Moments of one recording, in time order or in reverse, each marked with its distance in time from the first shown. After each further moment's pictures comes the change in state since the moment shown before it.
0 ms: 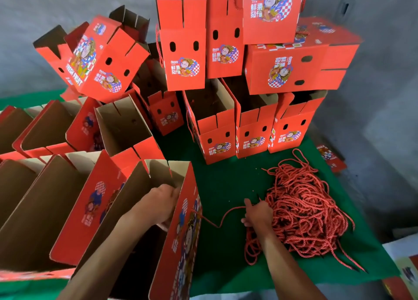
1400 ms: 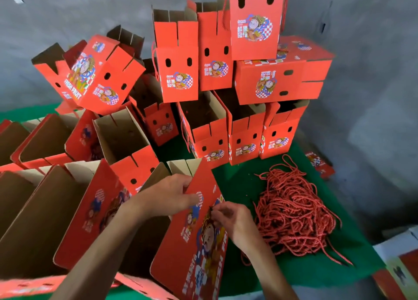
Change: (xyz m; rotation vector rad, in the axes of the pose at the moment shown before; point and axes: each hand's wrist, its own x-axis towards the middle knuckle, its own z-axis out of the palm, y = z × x) left_hand -0.026 0.033 -0.029 -0.113 -0.104 0.438; right_hand -0.119 -0.038 -0.024 0.232 -0.318 -0.598
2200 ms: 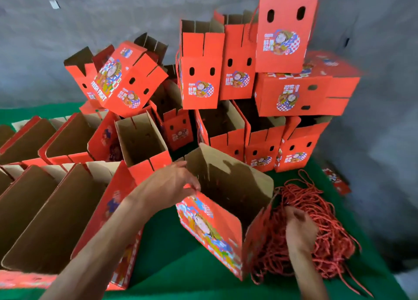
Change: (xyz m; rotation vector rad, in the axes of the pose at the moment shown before) left_hand 0.013 -0.043 -0.036 0.535 0.354 0.304; right_hand 0.039 0.059 -0.079 0.057 0.850 0.260
